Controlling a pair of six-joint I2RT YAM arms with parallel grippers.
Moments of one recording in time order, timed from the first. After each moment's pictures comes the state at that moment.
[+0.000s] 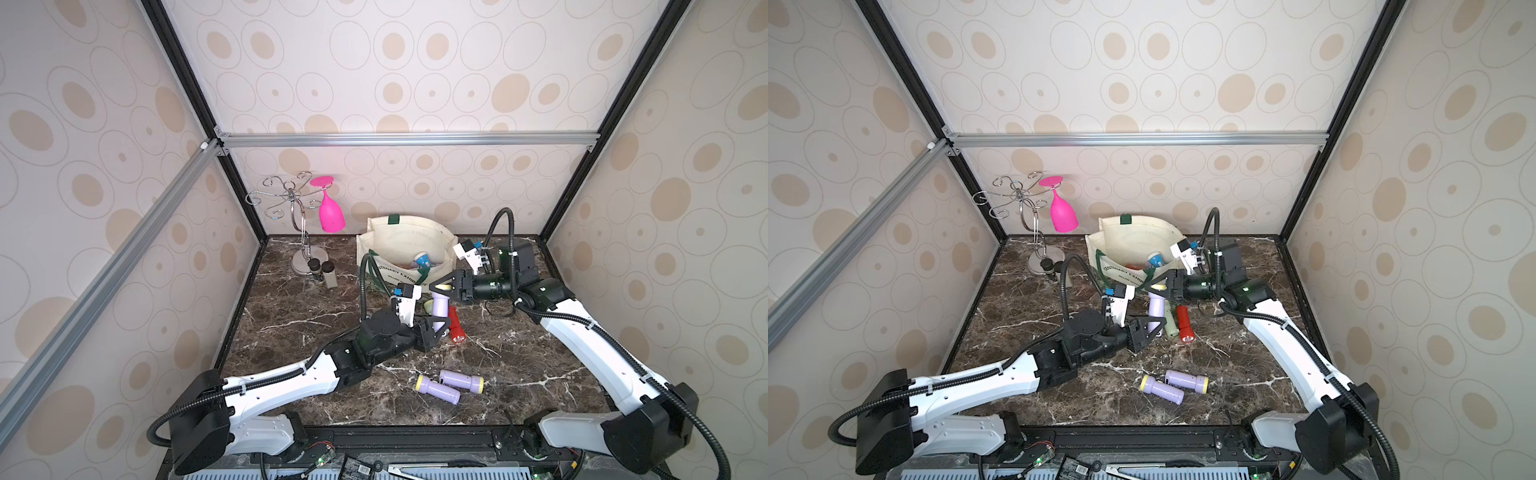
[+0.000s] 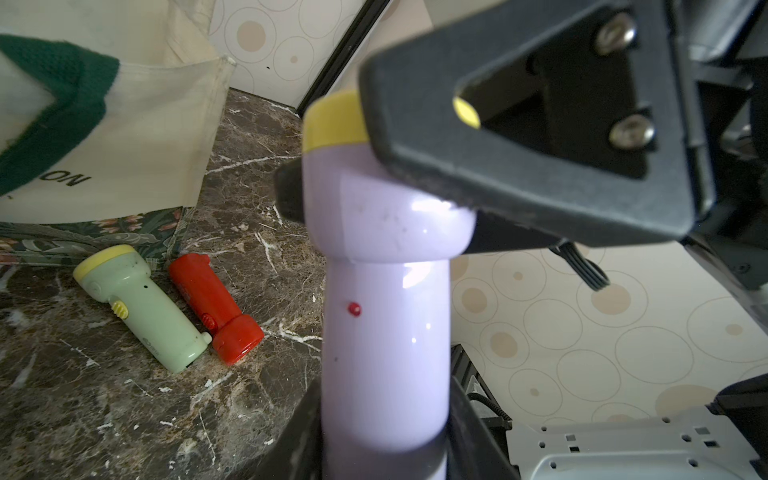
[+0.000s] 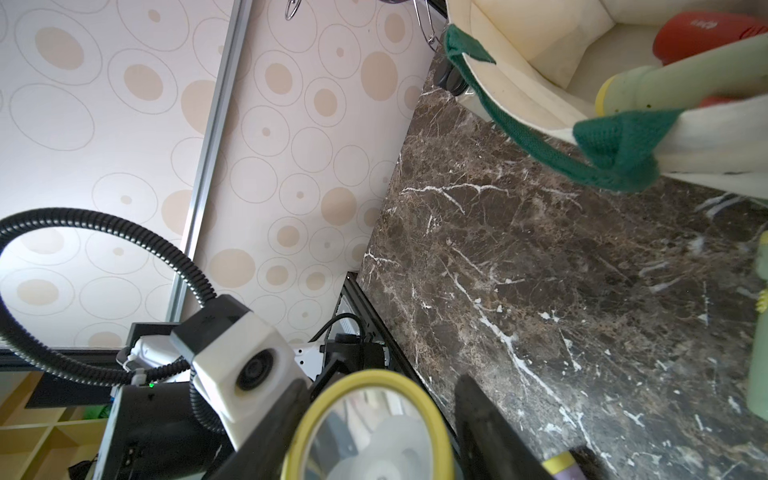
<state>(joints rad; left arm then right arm) -1.03 1.24 0.80 0.27 0.00 -0.77 0.39 1.29 1.21 -0.48 -0.87 0.64</state>
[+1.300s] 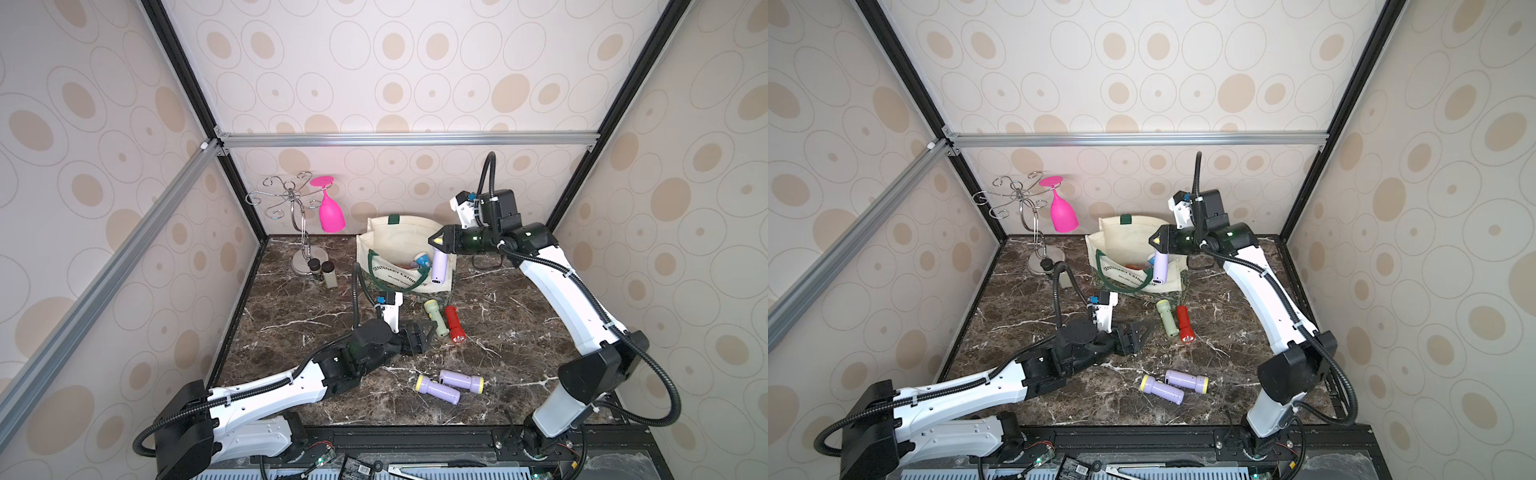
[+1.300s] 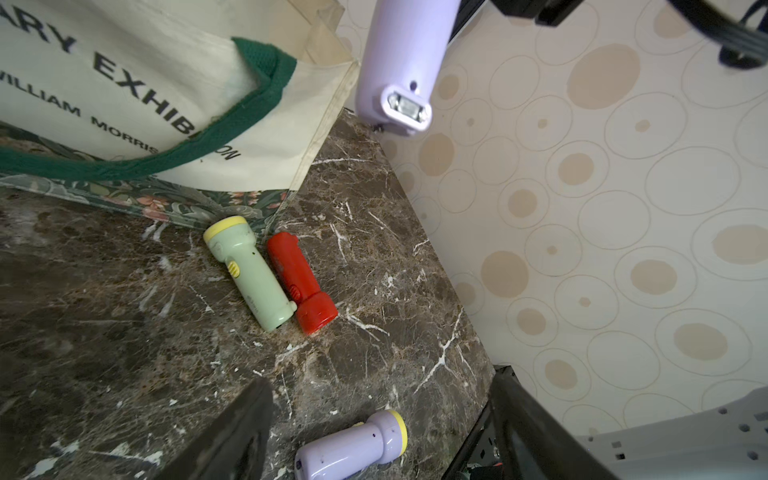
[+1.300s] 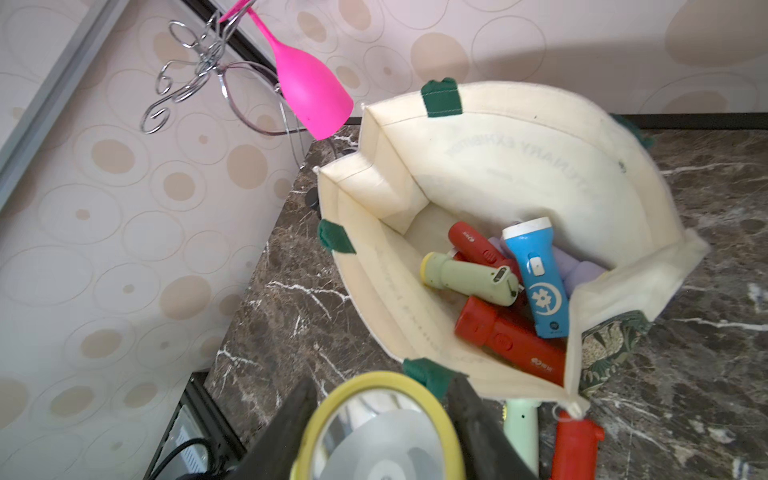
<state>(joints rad) -1.03 1.14 0.69 0.16 -0.16 -0.83 0.40 1.73 1.92 -0.84 -0.37 0.37</state>
